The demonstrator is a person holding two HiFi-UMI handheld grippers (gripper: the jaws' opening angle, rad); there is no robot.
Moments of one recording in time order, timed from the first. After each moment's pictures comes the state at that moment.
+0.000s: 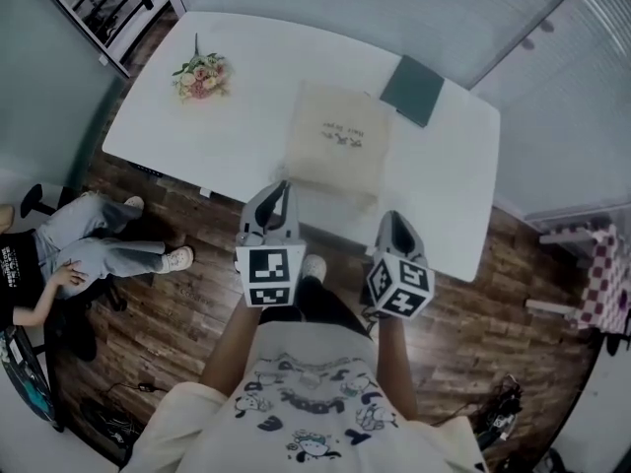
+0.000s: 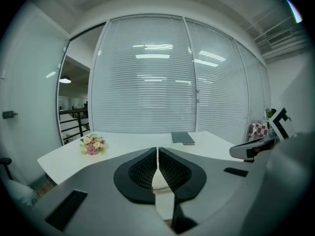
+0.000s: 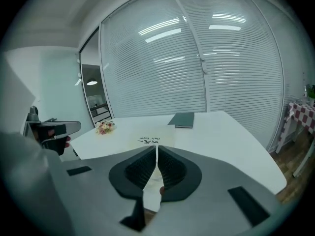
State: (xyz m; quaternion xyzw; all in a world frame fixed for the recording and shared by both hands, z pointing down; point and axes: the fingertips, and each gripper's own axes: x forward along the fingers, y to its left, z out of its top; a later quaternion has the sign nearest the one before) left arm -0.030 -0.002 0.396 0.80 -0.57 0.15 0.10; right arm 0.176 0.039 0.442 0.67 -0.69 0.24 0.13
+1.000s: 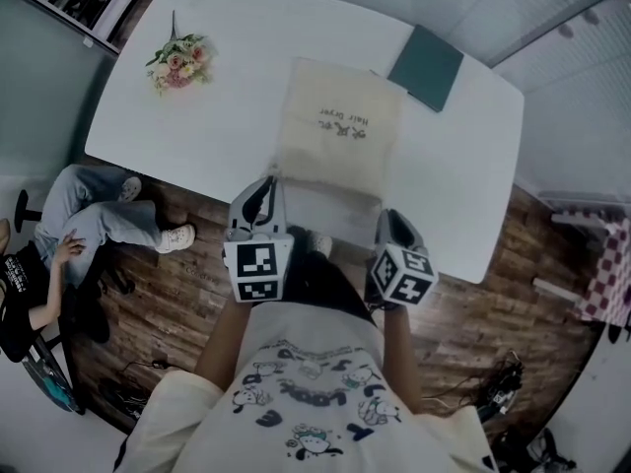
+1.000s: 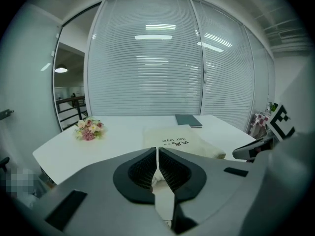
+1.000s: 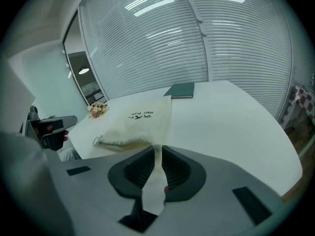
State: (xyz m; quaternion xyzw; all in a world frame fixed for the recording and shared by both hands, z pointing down) left arm -0.040 -0.051 0.466 0.78 -0.56 0.23 0.15; right arm 0.187 0.009 0.534 0.62 -0.66 0.36 0.20
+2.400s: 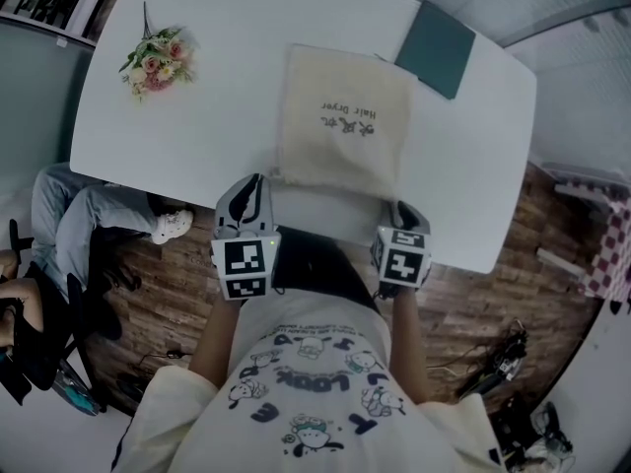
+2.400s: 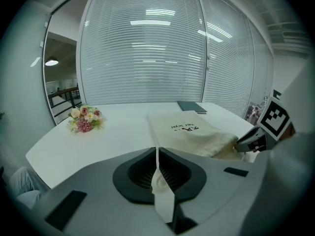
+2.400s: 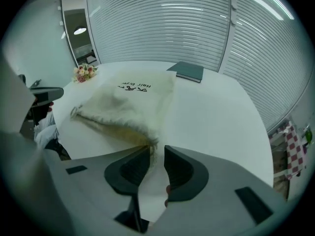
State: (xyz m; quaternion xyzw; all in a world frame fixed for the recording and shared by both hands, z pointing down) left arm -0.071 -0.085 0.515 0.78 -0.52 0.29 0.18; right arm 0.184 -0.009 0.582 0.59 -0.60 0.36 0.40
